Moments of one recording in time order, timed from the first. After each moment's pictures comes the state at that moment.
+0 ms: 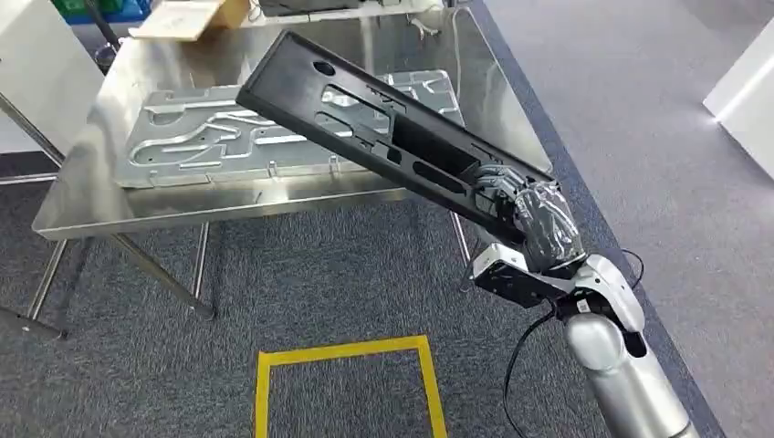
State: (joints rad) left arm -0.03 -0.08 1.55 -0.33 -1.41 -0.32 -0.19; right arm -0.34 -0.19 0.24 -1.80 0.65 -0.03 -0.11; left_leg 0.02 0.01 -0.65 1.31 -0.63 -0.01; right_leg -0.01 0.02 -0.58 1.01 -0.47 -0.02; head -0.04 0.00
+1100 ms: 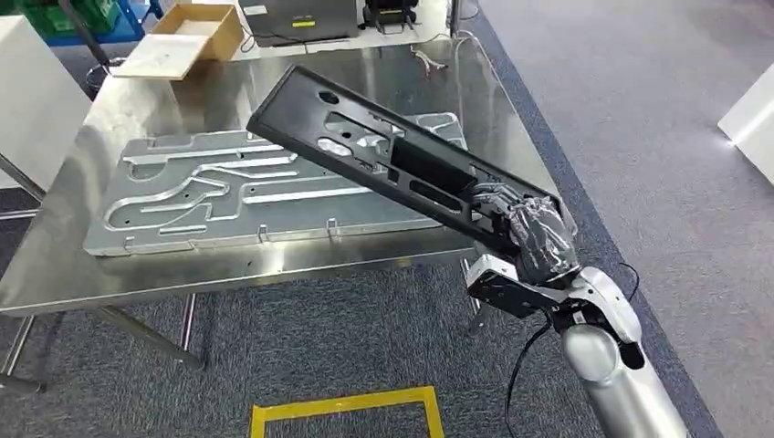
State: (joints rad) left arm -0.02 -0.06 1.55 -0.29 -1.43 -0.31 -0.20; right arm -0.32 -0.18 0.24 -1.79 0.70 0.04 -0.09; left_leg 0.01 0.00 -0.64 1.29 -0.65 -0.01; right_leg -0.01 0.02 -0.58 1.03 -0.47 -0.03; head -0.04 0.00
